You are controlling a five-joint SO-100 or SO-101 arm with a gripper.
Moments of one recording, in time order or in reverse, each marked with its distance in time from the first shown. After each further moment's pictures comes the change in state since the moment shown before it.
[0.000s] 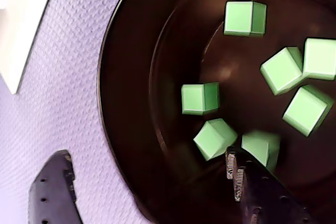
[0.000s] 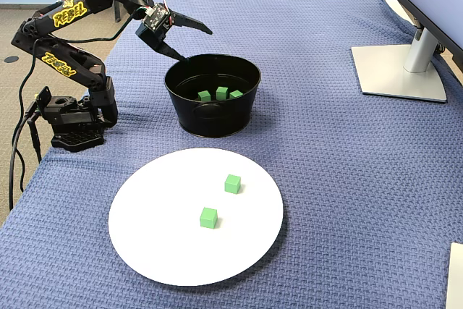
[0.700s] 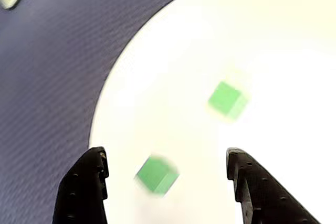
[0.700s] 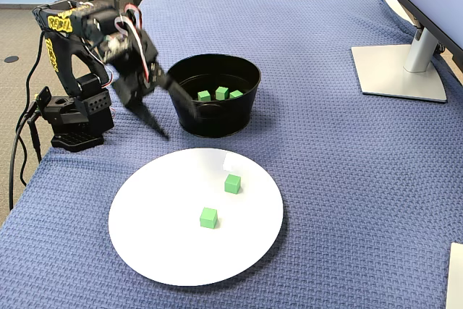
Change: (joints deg) arm 52.3 -25.4 -9.1 -21.2 -35.3
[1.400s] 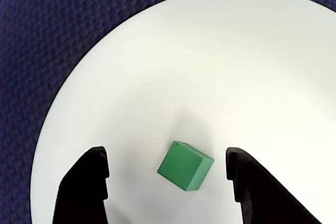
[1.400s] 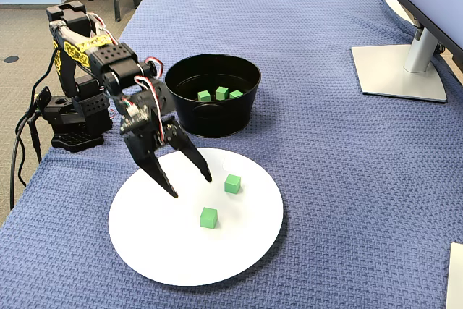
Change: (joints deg) arm 4.2 -28.5 -13.6 -9.7 -1.7
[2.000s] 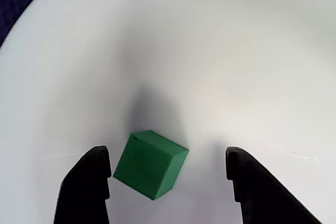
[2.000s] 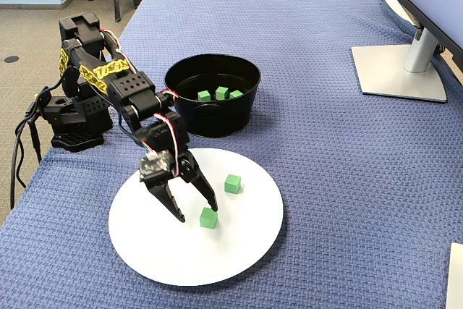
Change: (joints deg) arm -1.2 -16.9 -7.9 1.6 3.9
